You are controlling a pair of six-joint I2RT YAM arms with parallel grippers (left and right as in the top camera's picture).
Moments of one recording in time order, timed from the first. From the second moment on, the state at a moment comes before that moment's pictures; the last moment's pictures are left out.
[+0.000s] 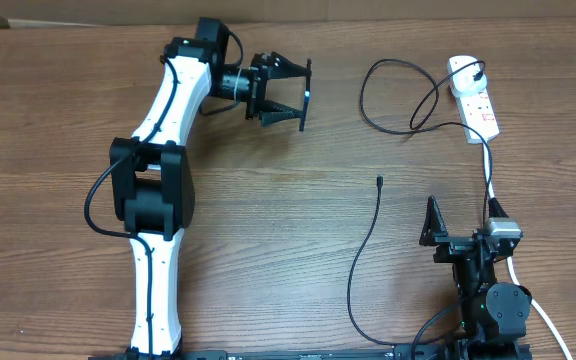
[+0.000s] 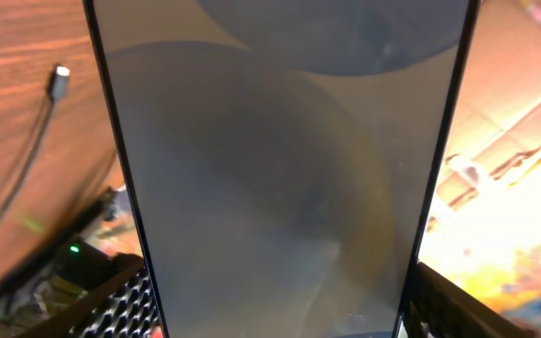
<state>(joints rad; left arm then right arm) -0.15 2.47 2.19 -1.12 1.48 -0.76 0.03 0.01 0.02 -0.03 0.05 0.07</state>
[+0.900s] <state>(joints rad) -0.06 2.47 2.19 -1.13 1.52 -0.91 0.03 0.01 0.02 -0.03 0.05 0.07</state>
